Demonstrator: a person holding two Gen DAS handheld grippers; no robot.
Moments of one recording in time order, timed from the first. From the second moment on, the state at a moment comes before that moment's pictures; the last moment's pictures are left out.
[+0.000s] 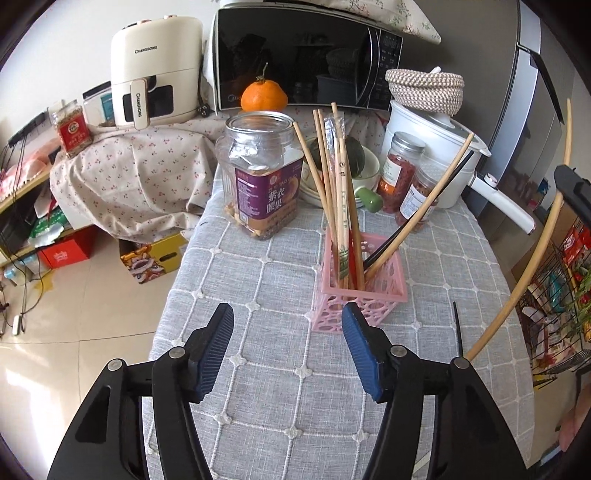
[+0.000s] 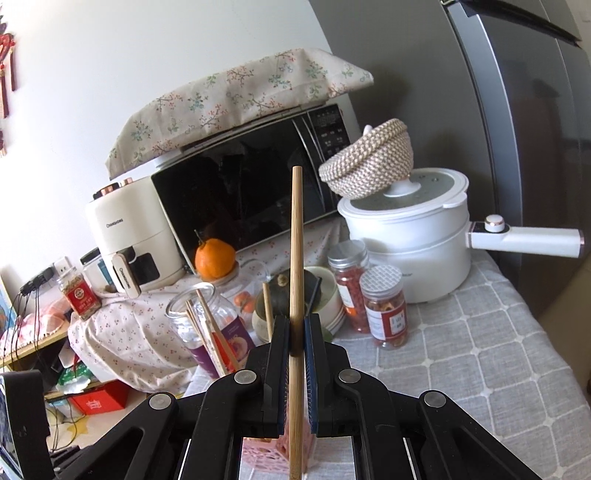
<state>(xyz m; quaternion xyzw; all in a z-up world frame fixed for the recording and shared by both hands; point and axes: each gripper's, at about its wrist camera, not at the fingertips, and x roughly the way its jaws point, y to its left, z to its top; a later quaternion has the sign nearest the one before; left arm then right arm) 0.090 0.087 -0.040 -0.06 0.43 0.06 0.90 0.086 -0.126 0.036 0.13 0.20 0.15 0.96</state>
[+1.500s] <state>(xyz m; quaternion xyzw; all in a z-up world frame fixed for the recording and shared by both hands) 0.099 0.090 -0.063 -0.07 0.50 0.02 0.86 0.120 -0.104 0.008 0.10 0.25 0.13 0.95</state>
